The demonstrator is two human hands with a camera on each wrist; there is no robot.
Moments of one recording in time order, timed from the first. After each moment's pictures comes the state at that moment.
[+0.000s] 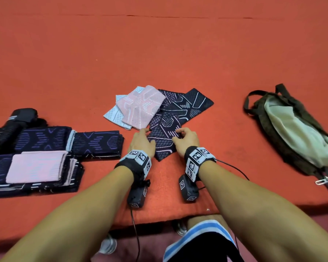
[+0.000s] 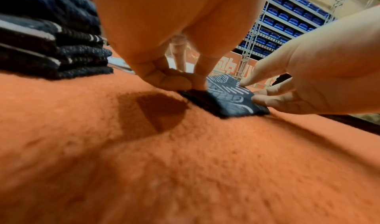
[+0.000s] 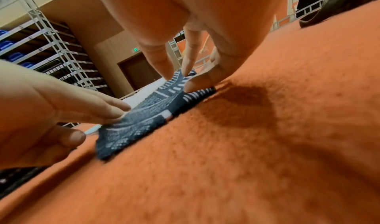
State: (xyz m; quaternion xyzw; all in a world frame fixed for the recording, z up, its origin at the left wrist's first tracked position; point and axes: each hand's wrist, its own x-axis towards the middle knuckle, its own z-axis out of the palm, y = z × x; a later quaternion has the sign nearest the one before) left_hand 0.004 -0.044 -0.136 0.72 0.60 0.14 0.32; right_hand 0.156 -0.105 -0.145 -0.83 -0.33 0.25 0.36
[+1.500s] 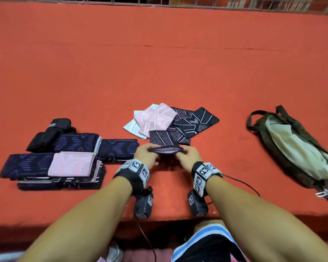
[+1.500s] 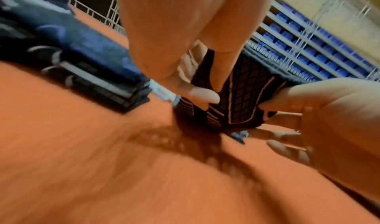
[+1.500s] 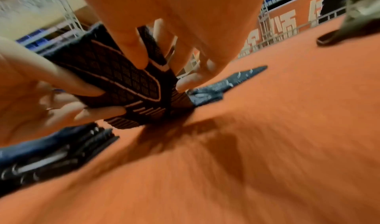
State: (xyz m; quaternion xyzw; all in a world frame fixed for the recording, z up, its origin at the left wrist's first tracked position) left_hand -0.042 -0.069 -0.105 0.55 0.55 0.30 0.56; right_hand 0.117 -0.133 -0.119 -0.75 -0.44 0.30 0.40
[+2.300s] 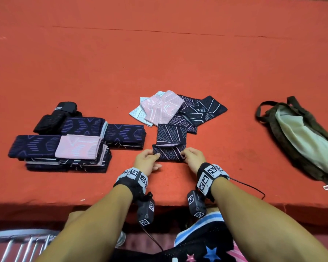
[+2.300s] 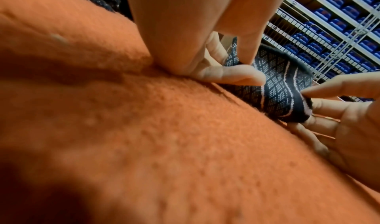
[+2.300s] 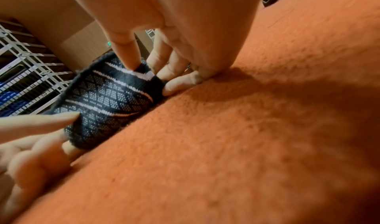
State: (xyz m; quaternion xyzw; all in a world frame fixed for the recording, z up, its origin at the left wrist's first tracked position) left_hand -0.081 -0.100 -0.162 0.46 0.54 0.31 0.63; right_hand 0.103 -0.157 -0.164 -0.75 -0.31 0.38 0.43
